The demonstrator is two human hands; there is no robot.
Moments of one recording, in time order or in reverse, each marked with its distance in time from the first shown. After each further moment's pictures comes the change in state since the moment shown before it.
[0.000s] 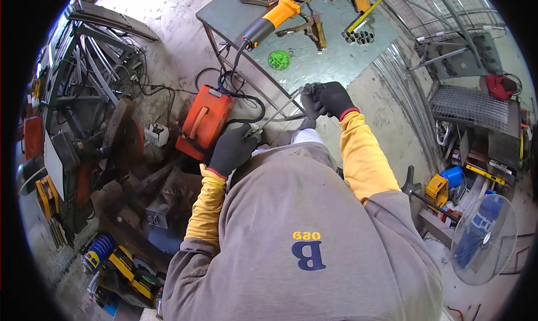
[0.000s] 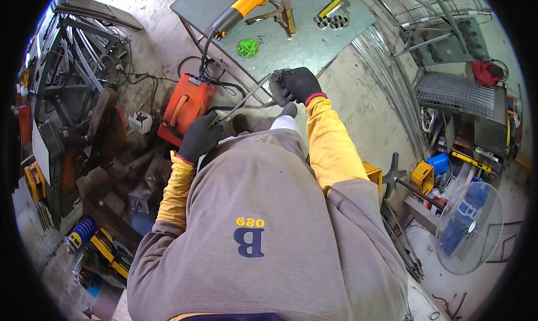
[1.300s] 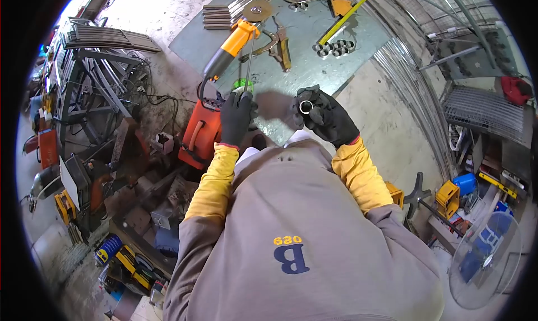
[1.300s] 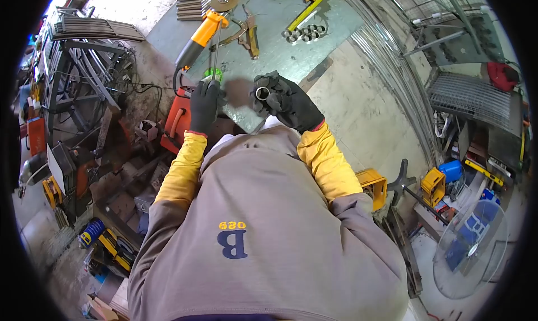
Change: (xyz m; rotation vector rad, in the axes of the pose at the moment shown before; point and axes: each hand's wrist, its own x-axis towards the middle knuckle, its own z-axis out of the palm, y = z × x) left_hand 0.175 0.071 0.066 -0.723 0.366 -0.145; right_hand -0.006 0.039 -0.087 1.077 -0.684 -0.667
